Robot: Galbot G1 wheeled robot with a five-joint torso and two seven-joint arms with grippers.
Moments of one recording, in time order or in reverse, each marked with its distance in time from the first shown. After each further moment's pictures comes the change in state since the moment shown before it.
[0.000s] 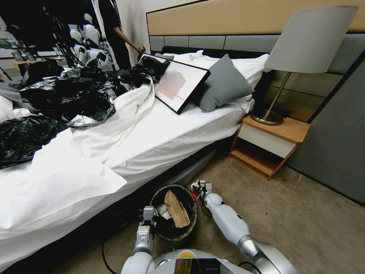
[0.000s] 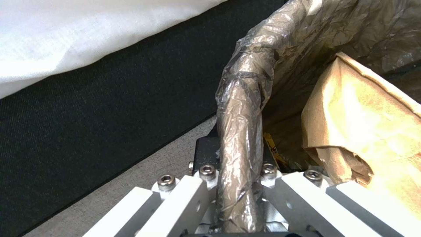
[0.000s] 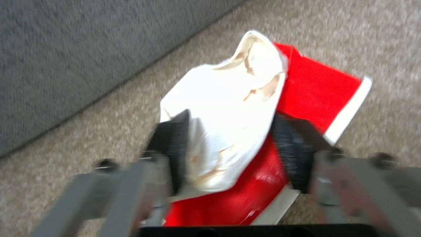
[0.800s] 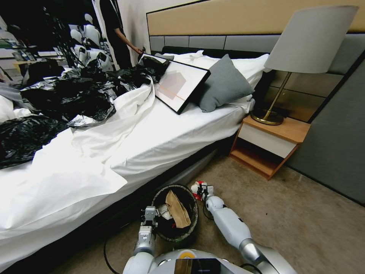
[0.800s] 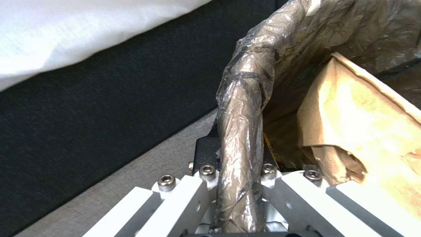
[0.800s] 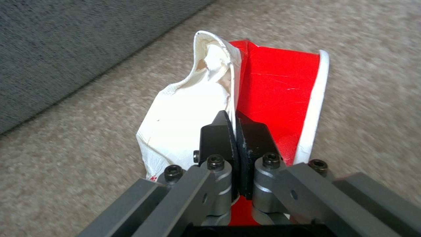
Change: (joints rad) left arm 0.002 -0.003 0.017 0.012 0.011 0.000 -0.001; right arm -0.062 -0.014 0.053 0.060 -0.036 0.032 0.028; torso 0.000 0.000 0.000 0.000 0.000
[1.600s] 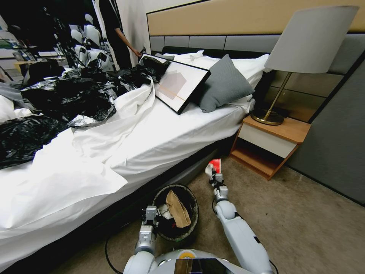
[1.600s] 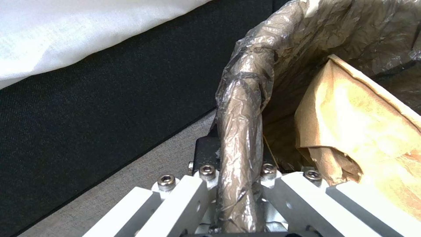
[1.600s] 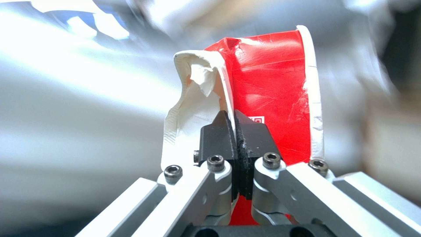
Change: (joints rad) left arm -0.017 0.018 0.002 0.005 -0.019 0.003 0.003; right arm -0.443 -0.050 0.316 0.908 -0.250 0.575 -0.208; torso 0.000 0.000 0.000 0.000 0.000
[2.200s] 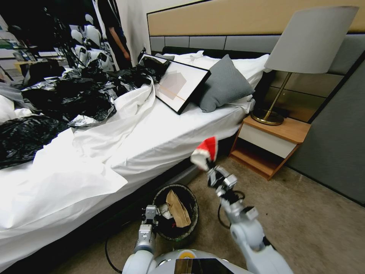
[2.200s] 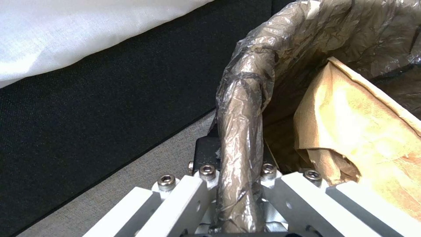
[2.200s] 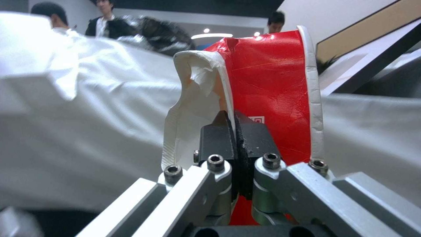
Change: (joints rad) left arm -0.008 0.007 0.000 -0.003 -0.020 0.004 0.002; right arm -0.289 -0.098 -0.235 0.207 -0.058 0.076 -0.145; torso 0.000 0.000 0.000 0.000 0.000
